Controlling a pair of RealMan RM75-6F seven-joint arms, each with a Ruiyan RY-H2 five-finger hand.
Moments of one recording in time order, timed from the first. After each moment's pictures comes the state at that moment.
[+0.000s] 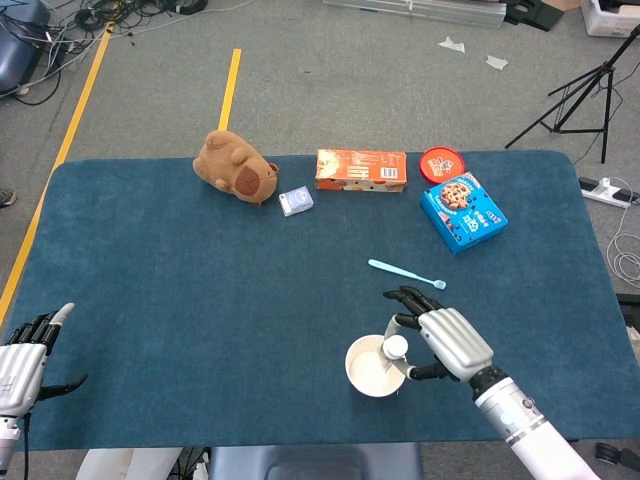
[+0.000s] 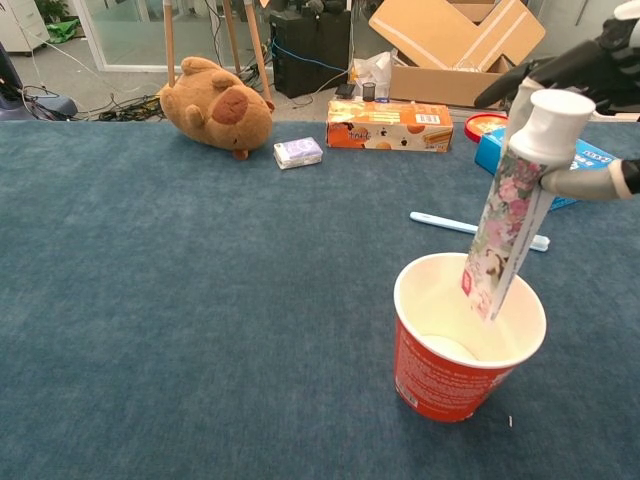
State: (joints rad) left arm -0.10 -1.08 -0.02 -1.62 1.48 1.43 0.06; right arm 0.48 -0.92 0.09 -2.34 -1.22 1.04 -0.16
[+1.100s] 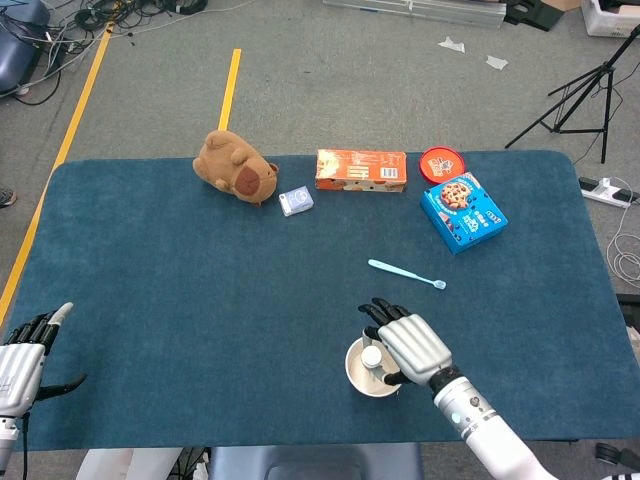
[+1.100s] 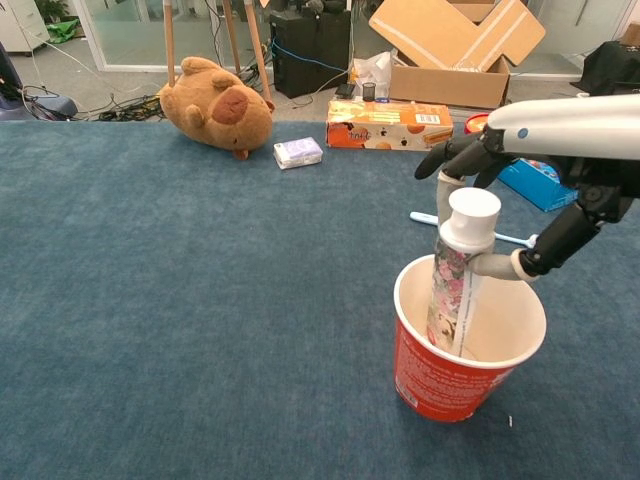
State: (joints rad) left arm -0.10 -1.08 -0.02 -1.62 1.48 1.43 0.05; right arm 0.66 -1.15 0.04 -2.34 -0.93 1.13 -0.69
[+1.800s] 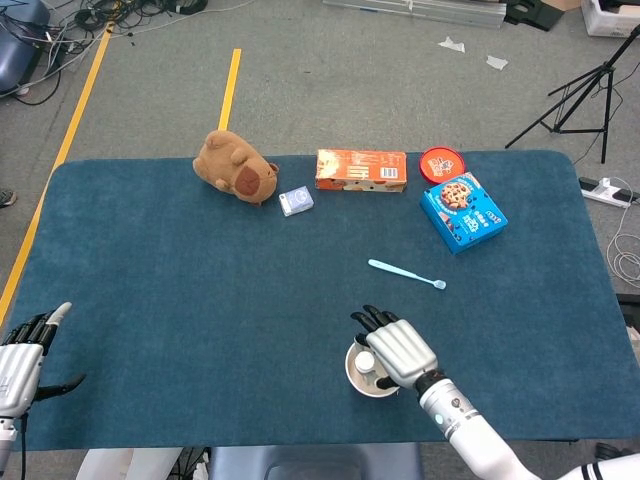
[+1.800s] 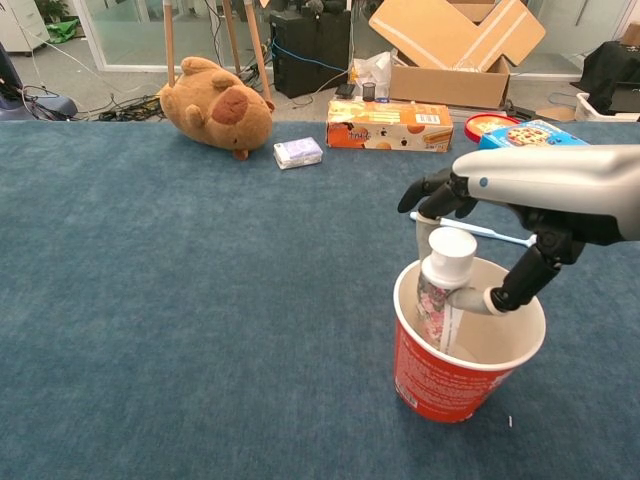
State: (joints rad) left arm -0.09 -1.07 -0.02 -1.63 1.48 1.44 0.05; right arm 0.73 -1.25 0.00 -2.29 -0.86 1.17 -0.79
